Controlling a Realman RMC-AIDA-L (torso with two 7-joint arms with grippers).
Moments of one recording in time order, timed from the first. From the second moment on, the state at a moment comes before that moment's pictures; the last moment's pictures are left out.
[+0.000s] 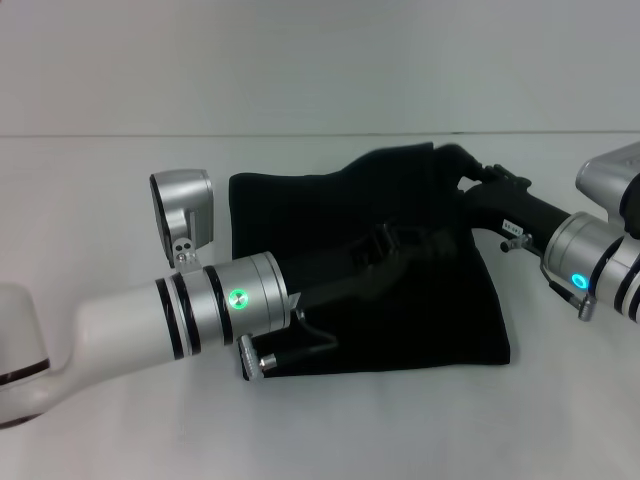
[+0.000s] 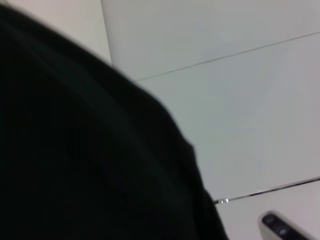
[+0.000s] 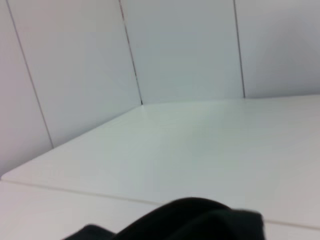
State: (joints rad) left arm -0.84 -2.17 0.29 0.07 2.06 1.31 -2.02; right arm 0.73 2.11 -0.81 -0.14 -1.26 -0.87 0.88
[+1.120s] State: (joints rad) left arm -0.86 -2.18 0.31 -0.10 2.07 1.03 -1.87; right arm 0.68 2.10 -0.67 -0.15 -1.23 -0.79 0.81
